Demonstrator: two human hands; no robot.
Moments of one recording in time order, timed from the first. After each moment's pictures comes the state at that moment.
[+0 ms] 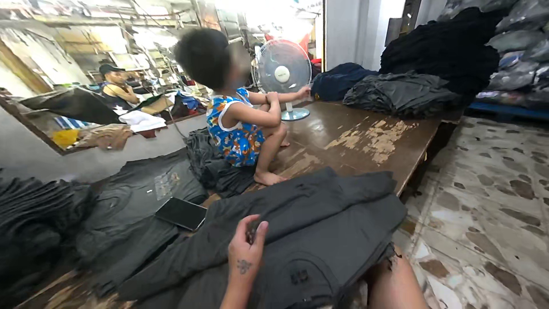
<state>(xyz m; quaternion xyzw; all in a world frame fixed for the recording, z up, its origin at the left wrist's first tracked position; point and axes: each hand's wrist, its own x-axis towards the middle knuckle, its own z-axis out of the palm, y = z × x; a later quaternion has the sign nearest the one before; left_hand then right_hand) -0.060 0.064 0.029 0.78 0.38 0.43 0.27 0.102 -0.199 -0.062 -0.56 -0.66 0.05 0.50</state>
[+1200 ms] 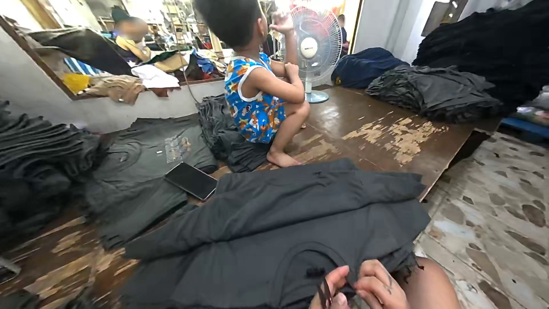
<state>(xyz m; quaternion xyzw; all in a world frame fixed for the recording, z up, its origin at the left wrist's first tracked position) -0.052 -0.056 -0.020 0.57 0.20 0.21 0.77 0.125 -0.134 -0.077 -0.55 -0.66 -0.03 0.52</state>
